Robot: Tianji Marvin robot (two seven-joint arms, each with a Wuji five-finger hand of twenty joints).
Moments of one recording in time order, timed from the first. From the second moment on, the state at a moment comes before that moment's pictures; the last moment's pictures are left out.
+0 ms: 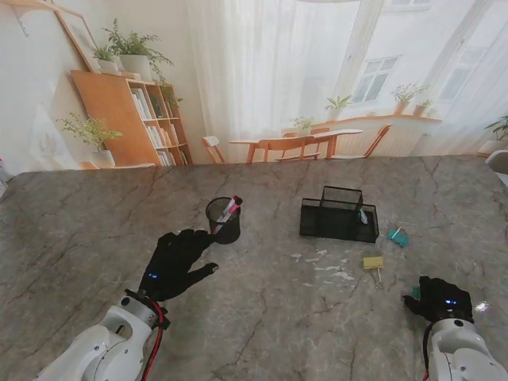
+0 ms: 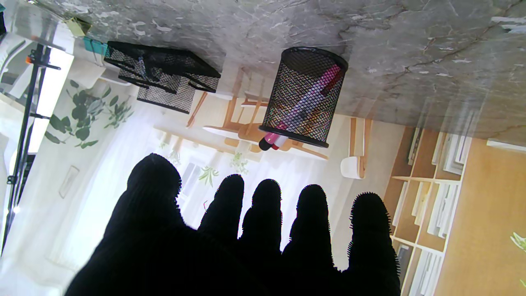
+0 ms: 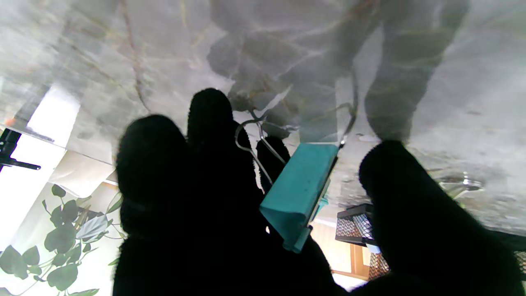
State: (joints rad) left arm 1.81 -1.09 -1.22 -1.75 0.99 -0.12 0.27; right arm -1.96 -1.05 1.54 -1.60 -1.22 0.35 -0.12; left_hand 0.84 0.04 -0.03 0.01 0.39 0.17 0.12 0.53 0.41 0.15 0.08 0.33 0.29 0.18 0.15 0.38 -0.03 0.30 0.58 0.58; right_hand 0.52 -0.40 0.66 -0.28 0.66 0.25 0.84 0.51 1.01 0.26 0.64 0.62 1.18 0.10 0.72 0.40 1.06 0.13 1.43 0.15
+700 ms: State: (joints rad) left arm 1.81 -1.09 -1.21 -1.75 0.99 -0.12 0.27; right arm -1.95 -1.11 1.55 -1.61 -0.93 0.46 -0.25; left_hand 0.84 0.04 -0.03 0.01 0.39 0.17 0.12 0.53 0.41 0.15 0.08 0.33 0.29 0.18 0.15 0.38 -0.03 0.30 0.58 0.58; right_hand 0.75 -0.65 0.80 -0.29 0.78 0.23 0.77 0.58 1.03 0.28 0.57 0.75 1.15 0.20 0.76 0.46 1.05 0.20 1.43 0.15
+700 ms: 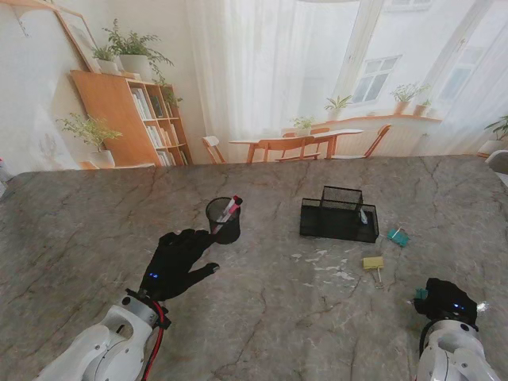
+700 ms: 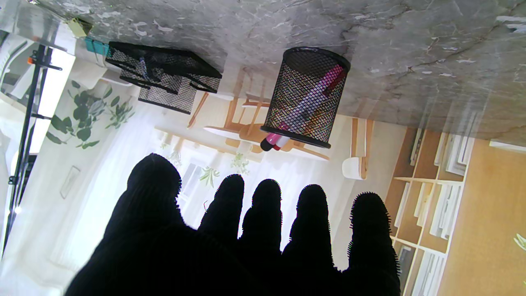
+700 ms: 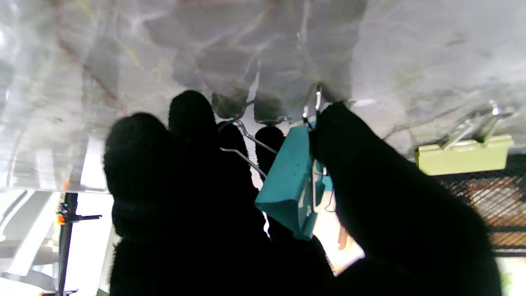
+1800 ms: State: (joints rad) left arm 1.81 -1.09 -1.22 -1.75 1.00 -0.12 0.28; right arm -1.88 -1.15 1.51 -1.85 -0.74 0.48 -0.19; left_hand 0.84 0.04 -0.03 0.01 0.39 0.17 0.12 0.53 0.41 0.15 0.08 0.33 0.29 0.18 0.15 0.38 -0.03 0.30 0.58 0.58; right_hand 0.87 -0.72 0.82 -0.30 0.79 0.24 0.74 0.59 1.01 0.31 0.53 0.75 1.15 0.15 0.75 0.45 1.05 0.17 1.43 0.15
